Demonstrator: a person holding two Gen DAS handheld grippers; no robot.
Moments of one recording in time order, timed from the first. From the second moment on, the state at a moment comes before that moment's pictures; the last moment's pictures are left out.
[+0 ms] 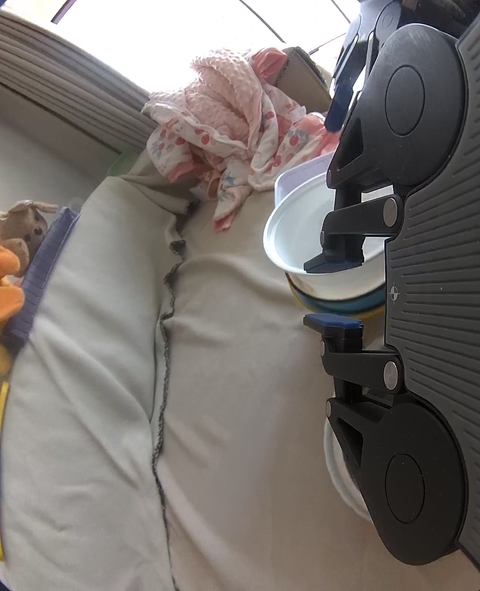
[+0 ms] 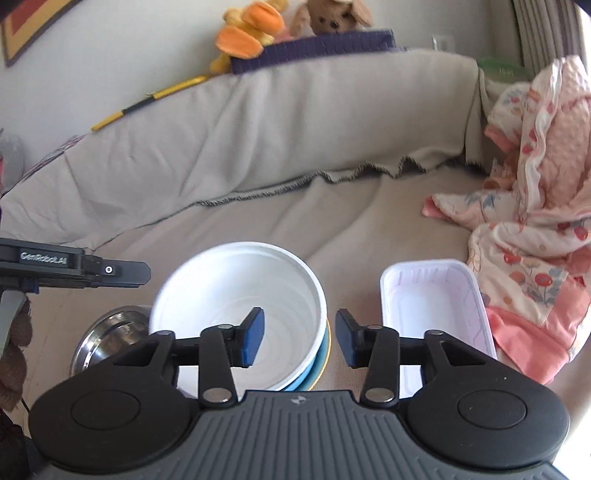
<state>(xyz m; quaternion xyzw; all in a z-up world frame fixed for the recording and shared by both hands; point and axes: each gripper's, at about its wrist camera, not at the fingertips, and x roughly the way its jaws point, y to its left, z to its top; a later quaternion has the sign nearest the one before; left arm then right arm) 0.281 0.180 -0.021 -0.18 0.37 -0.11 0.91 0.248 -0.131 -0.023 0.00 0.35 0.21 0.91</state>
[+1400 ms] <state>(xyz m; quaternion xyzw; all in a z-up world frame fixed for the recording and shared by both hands) 0.225 0.310 -0.130 -0.33 0.40 0.05 0.85 0.252 0.027 -0.131 0.05 0.52 0.28 0.80</state>
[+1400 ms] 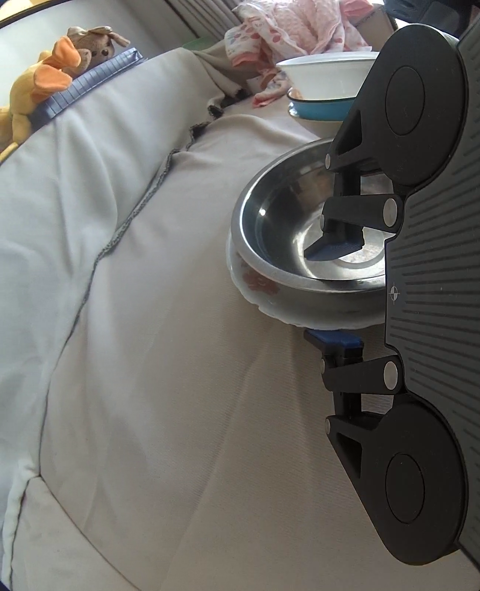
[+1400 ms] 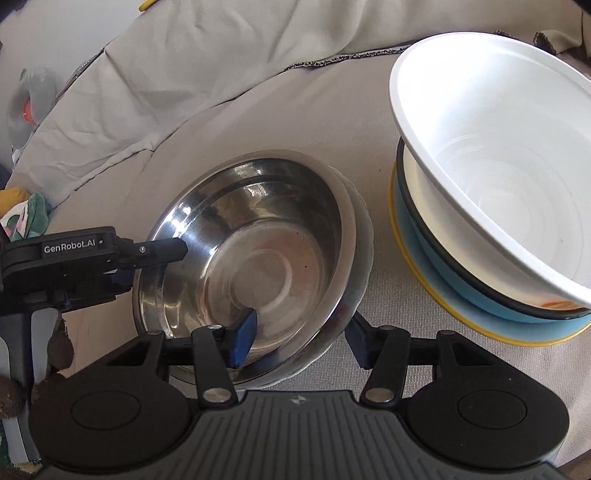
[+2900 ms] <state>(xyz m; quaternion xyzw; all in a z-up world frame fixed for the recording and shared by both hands) 0.286 0.107 -0.033 -0.16 0.40 0.01 0.90 0.246 -0.167 -0.039 0.02 0.33 0.23 0.91</state>
